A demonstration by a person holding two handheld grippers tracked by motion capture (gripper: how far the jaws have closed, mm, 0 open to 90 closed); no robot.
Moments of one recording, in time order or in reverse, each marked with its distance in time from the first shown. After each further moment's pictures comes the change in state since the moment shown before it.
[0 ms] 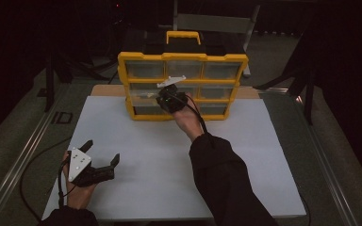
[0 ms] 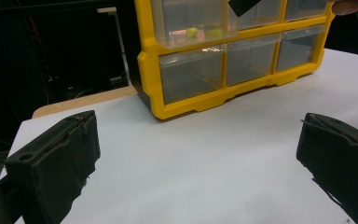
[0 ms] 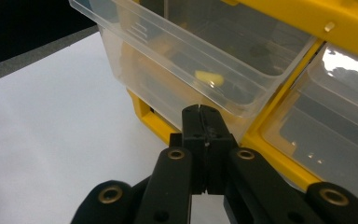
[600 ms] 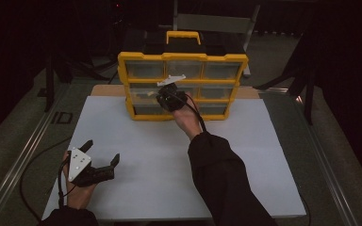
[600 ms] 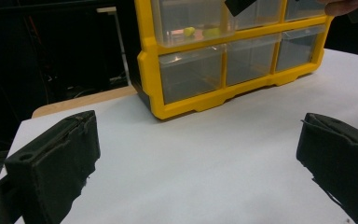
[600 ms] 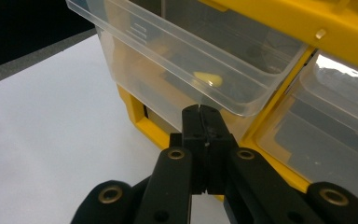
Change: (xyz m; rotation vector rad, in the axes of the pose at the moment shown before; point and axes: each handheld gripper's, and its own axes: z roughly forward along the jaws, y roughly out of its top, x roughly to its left) left arm 0.000 0.000 0.000 0.000 -0.002 0.000; right arm -0.003 0.002 0.005 -0.012 -0.015 0.010
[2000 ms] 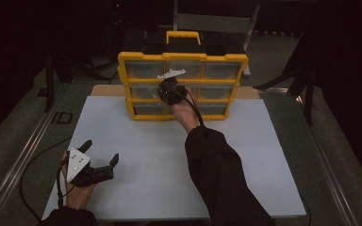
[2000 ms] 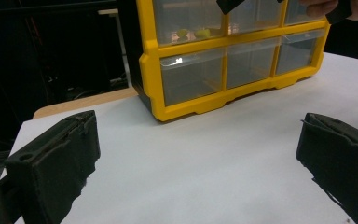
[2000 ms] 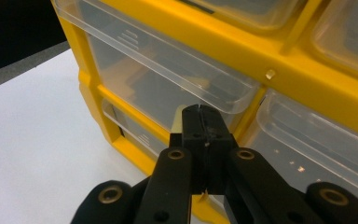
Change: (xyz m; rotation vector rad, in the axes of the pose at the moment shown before) left arm 0.001 0.001 -0.002 -0.009 0.001 -0.010; right arm -0.013 0.011 0.012 -0.017 -0.062 0.028
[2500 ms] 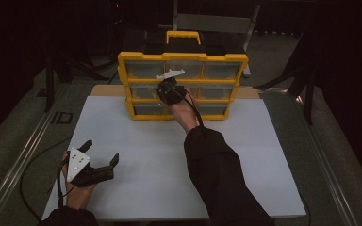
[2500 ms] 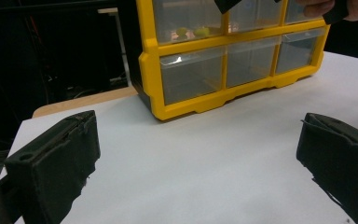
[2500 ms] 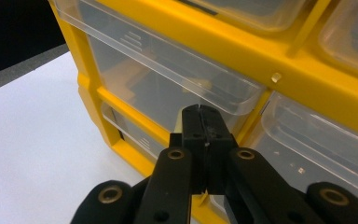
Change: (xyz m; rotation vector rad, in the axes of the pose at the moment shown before) left arm 0.000 -0.001 0.001 0.003 -0.001 -0.002; right arm 0.001 0.000 0.003 -0.007 -0.003 0.001
